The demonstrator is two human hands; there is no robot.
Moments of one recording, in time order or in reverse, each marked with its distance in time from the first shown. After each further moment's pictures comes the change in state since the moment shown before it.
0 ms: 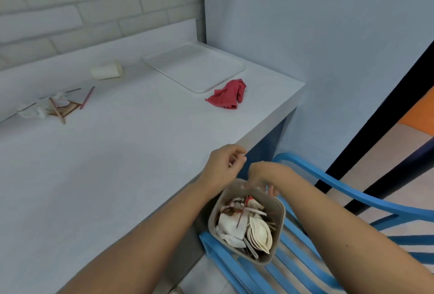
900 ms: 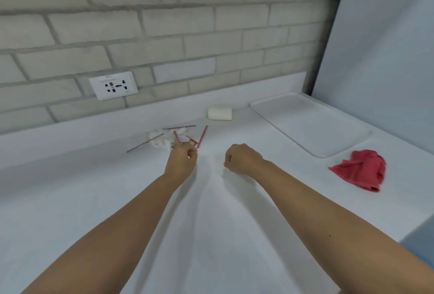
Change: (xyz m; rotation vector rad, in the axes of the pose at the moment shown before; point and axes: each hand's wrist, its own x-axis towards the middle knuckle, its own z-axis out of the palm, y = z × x) left_hand 0.023 -0.178 -0.337 0.373 0.529 -0.402; right_hand 0.065 -0.336 -0.123 0.029 0.447 -0.480
